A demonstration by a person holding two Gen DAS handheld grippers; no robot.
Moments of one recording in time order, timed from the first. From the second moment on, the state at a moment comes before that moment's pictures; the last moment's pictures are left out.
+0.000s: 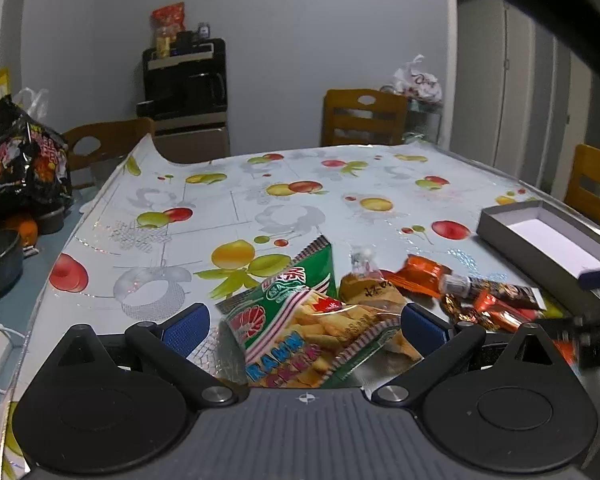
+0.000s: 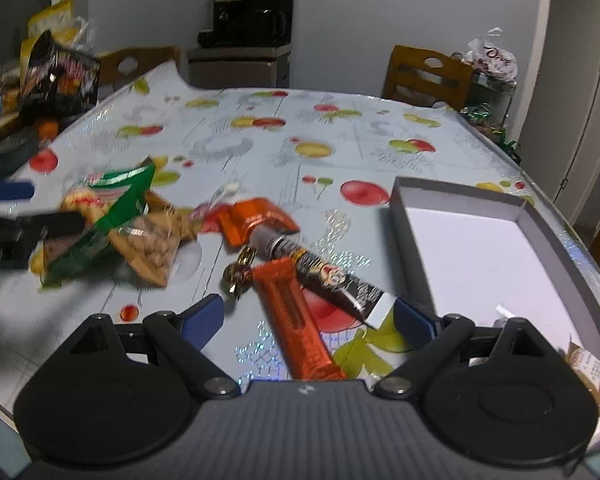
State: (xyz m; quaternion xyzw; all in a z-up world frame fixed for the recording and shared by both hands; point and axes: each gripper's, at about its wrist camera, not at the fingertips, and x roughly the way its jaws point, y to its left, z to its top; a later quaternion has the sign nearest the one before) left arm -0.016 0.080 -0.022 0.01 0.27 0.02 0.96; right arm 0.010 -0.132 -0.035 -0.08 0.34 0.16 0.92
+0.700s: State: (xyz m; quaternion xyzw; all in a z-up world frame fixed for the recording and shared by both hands) left arm 0.029 0.087 -0.037 -0.02 0.29 0.08 0.95; right arm 0.026 -0.119 -0.062 -0.08 0.36 0.20 0.91
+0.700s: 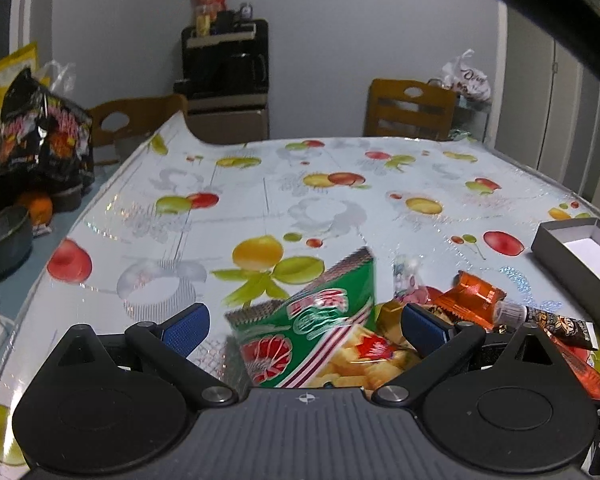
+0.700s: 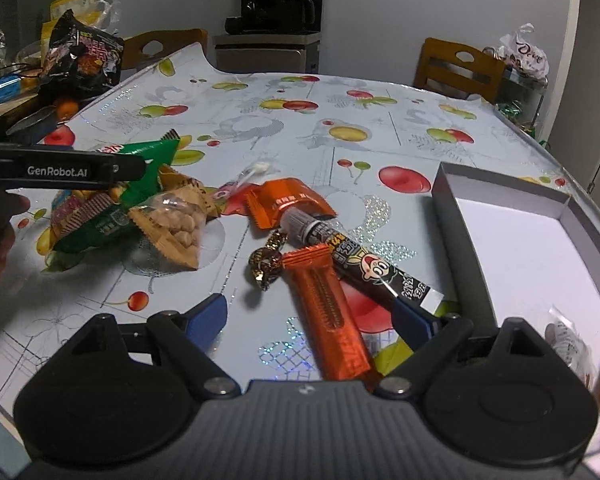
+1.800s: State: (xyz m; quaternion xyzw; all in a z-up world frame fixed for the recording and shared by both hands) left arm 0.019 0.114 -0.061 -0.06 0.33 0.05 0.94; right arm 0.018 -0.110 -0.075 -0.07 0.35 0.23 0.90
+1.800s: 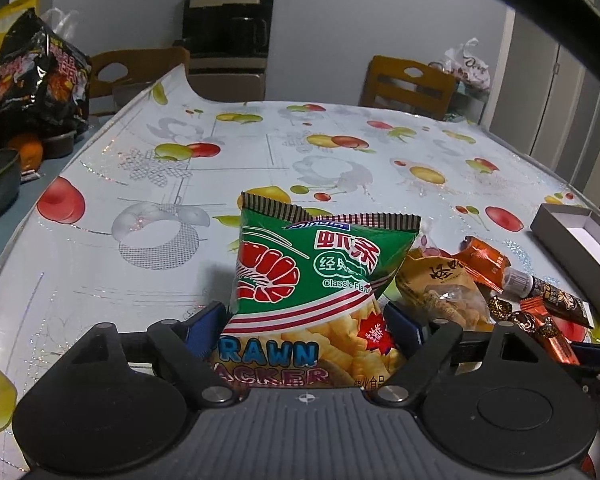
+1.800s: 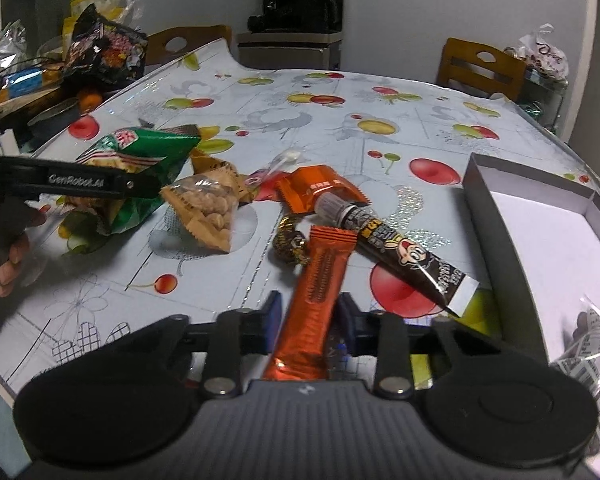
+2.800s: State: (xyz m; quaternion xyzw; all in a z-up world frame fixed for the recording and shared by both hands) left arm -0.006 0.105 -0.019 -0.04 0.26 0.05 0.96; right arm 0.005 -0.134 -0.046 -0.03 0.32 0.23 0.92
